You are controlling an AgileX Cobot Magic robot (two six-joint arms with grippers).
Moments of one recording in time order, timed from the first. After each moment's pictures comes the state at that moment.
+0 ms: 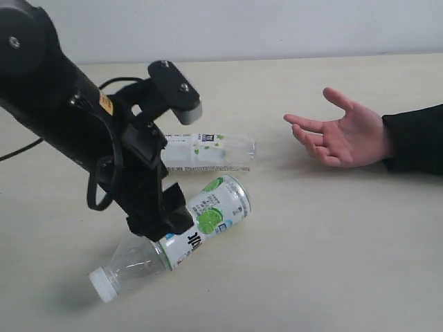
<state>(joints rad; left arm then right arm) -0.76 1.56 -1.01 -0.31 0.77 0.60 0.07 0.00 -0.09 -0.38 0.42 0.32</state>
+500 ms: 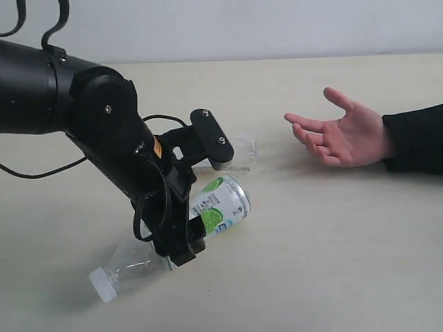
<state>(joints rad) -0.81 1.76 -1.02 -0.21 0.66 0.58 0.07 0.00 -0.09 -0.38 0.42 0.32</state>
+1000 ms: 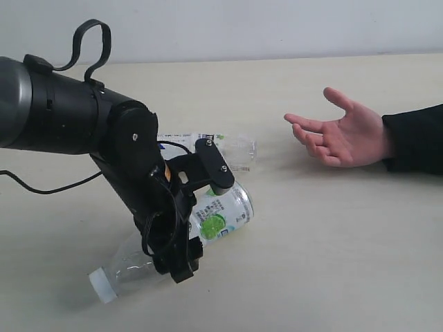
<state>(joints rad) -0.81 1.87 -1.02 -0.18 0.65 0.57 0.07 0.00 -0.09 -0.38 0.42 0.32</state>
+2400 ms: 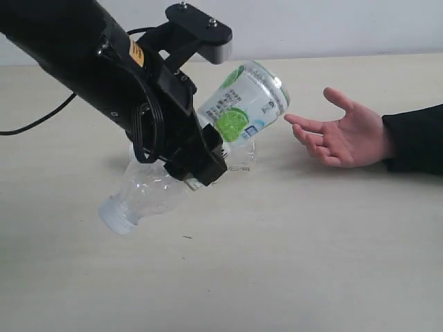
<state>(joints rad) -0.82 1.59 -1.20 -0.19 0.80 0.31 0.07 0.00 -0.09 -0.38 0.42 0.32</state>
